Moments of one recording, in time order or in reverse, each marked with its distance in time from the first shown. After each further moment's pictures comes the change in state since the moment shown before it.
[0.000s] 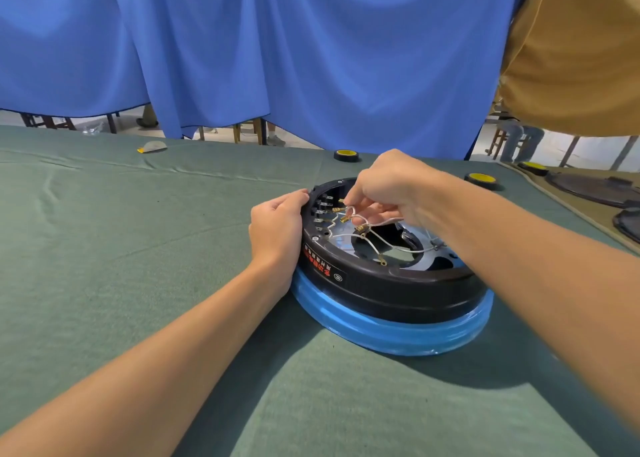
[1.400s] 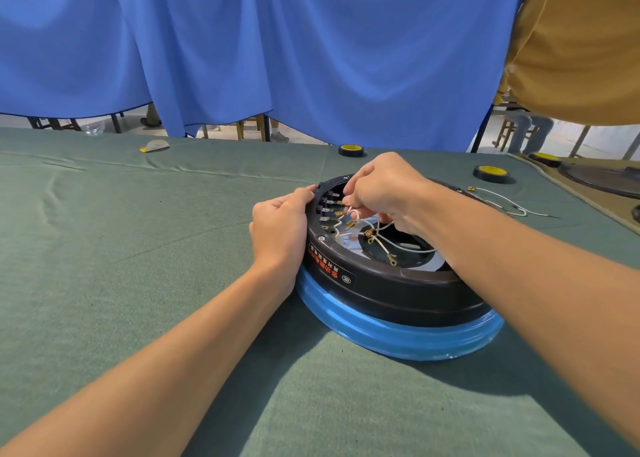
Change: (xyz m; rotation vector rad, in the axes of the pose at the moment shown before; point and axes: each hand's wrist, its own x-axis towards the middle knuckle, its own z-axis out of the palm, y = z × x) left_hand -0.004 0.003 -0.002 0.049 0.004 -0.021; right_hand 0.008 0.003 0.020 -0.053 0.090 -0.068
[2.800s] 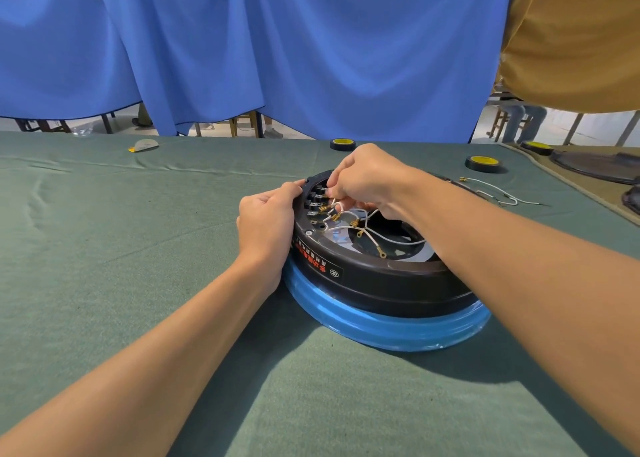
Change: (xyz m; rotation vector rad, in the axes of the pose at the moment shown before) left_hand 0.004 -0.001 -0.001 0.045 -0.023 0.031; right_hand 0.008 0.002 0.000 -0.050 -0.059 -0.051
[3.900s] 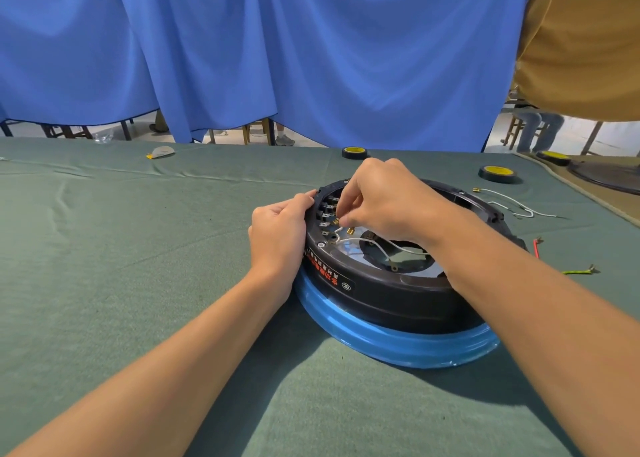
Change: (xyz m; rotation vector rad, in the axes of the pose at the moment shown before) left_hand 0.000 -0.002 -0.002 0.010 -0.001 0.035; right_hand -0.019 0.010 -0.007 -0.466 0.036 -0.414
